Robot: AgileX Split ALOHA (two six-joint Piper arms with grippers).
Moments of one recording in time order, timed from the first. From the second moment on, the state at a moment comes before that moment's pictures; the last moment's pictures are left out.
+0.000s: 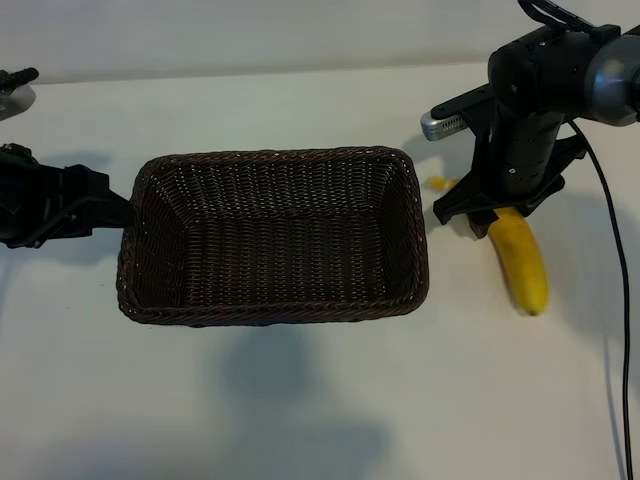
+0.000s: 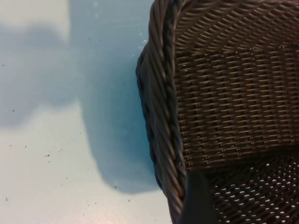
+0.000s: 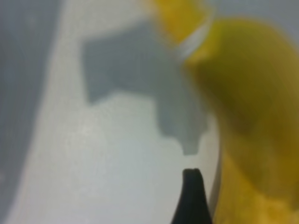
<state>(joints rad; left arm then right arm) 0.09 1.39 -0.82 -0.68 0.71 0.49 0.40 2.07 -1.39 -0.09 0.90 0.05</state>
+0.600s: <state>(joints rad) 0.09 1.39 -0.82 -0.68 0.72 0.49 0.40 2.12 -1.39 -0.09 0.89 0.08</state>
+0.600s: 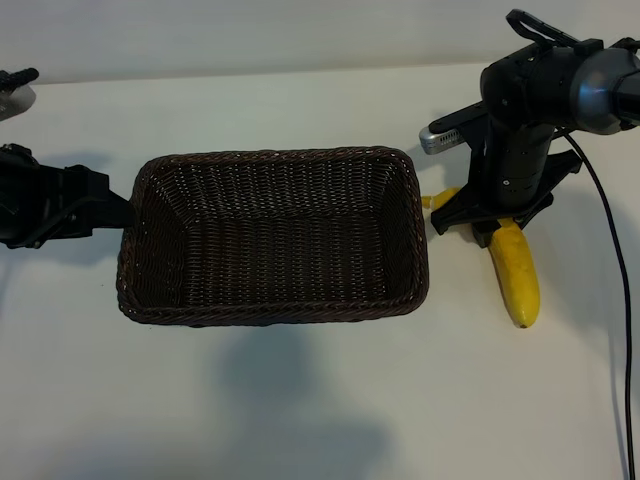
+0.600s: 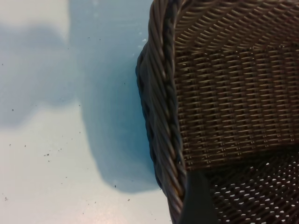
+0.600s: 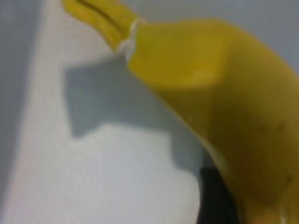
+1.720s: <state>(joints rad) 0.09 1.39 -0.82 -0.68 0.72 0.49 0.40 1.78 -1.39 -0.20 0.96 0.15</state>
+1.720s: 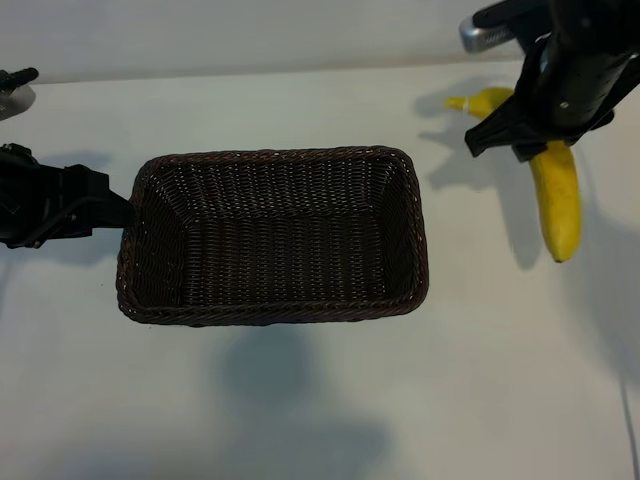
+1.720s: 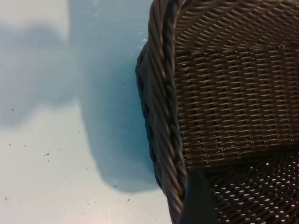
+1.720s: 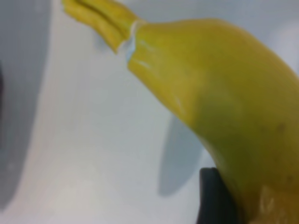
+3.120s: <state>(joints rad) 0.09 1.39 -0.82 -0.70 0.72 0.49 0.72 1.91 -1.59 0.01 0.88 -0.10</state>
